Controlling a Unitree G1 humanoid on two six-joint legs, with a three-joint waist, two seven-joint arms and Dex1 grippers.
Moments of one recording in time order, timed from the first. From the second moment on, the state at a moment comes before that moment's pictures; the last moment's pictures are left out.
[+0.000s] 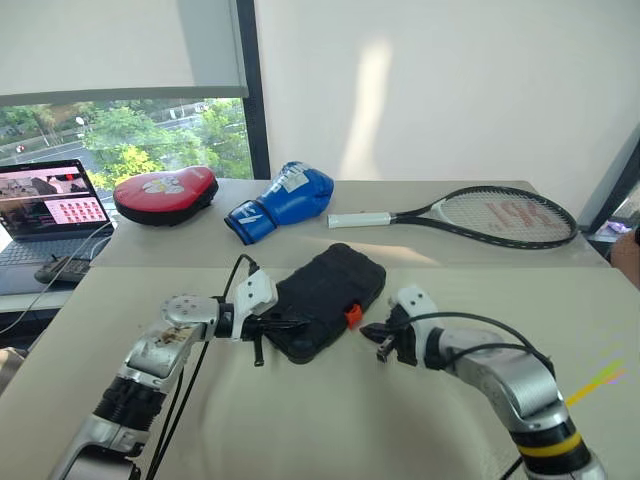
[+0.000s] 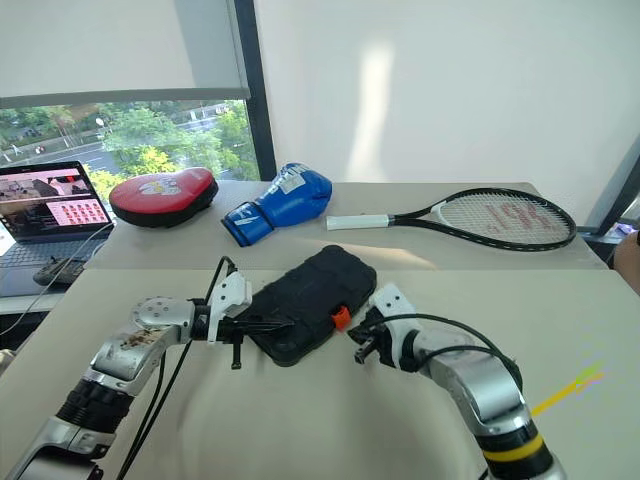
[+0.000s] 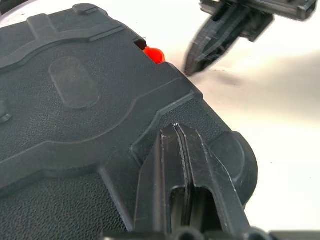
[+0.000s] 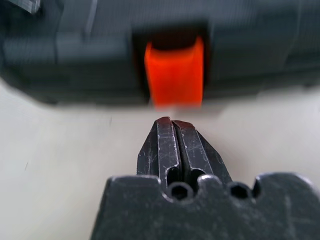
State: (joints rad) left arm -0.50 0.60 -0.20 0.04 -0.28 0.31 -1.15; right arm -0.43 -0.50 0.18 -0.30 0.35 0.95 0.56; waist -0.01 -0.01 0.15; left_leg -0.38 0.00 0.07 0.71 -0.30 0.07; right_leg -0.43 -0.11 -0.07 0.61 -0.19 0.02
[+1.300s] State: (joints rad) left arm -0.46 0.58 -0.19 0.03 -0.27 0.29 -1.10; right arm -0.82 -0.47 0.44 0.19 0.17 0.87 0.89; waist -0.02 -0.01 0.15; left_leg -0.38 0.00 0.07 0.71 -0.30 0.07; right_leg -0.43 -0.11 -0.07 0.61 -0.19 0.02
